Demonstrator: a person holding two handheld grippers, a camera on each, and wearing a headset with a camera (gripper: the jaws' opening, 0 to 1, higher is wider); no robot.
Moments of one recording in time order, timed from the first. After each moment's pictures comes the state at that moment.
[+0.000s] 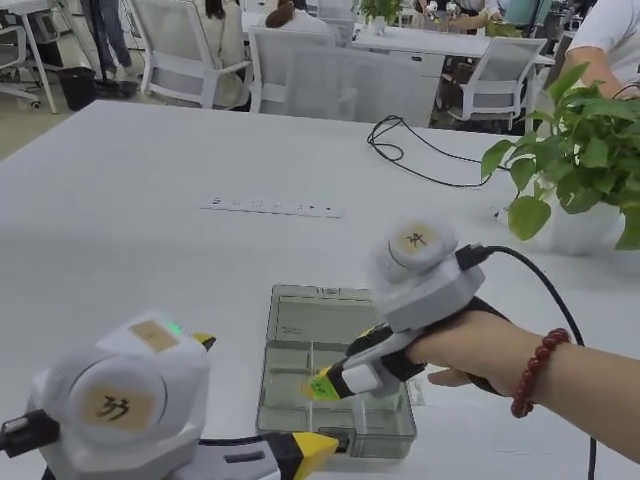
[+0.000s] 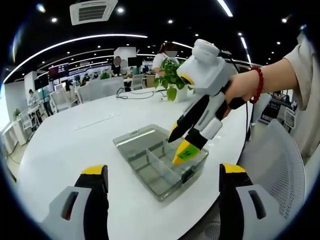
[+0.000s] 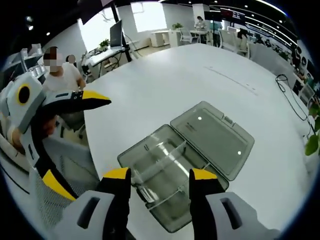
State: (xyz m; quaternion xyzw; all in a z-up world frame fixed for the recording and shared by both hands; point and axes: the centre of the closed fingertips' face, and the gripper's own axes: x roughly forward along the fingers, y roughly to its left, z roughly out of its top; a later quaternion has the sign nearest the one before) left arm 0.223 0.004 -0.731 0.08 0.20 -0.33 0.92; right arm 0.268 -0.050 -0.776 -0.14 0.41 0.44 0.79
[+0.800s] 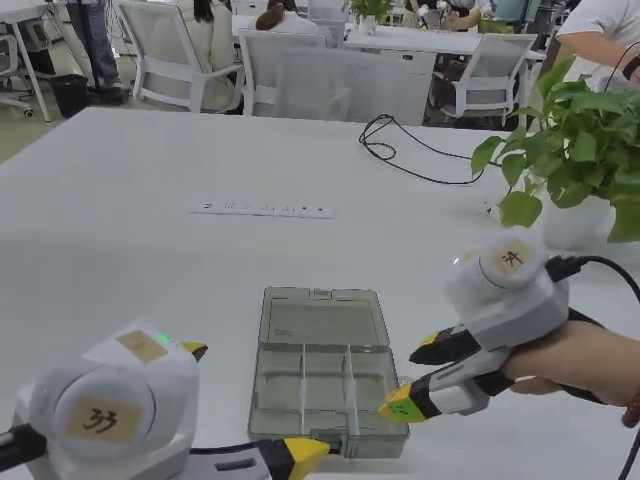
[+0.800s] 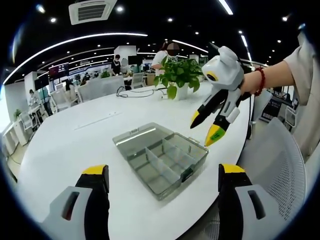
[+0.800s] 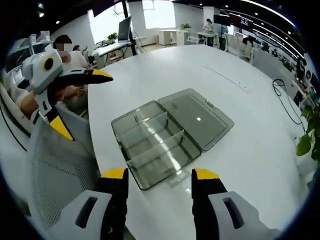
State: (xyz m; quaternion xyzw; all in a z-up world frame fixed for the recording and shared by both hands) left arm 0.221 0.002 -0.732 0.08 0.21 -0.33 0.92; right arm 0.259 -0.127 -0.777 -0.19 0.39 0.46 0.77
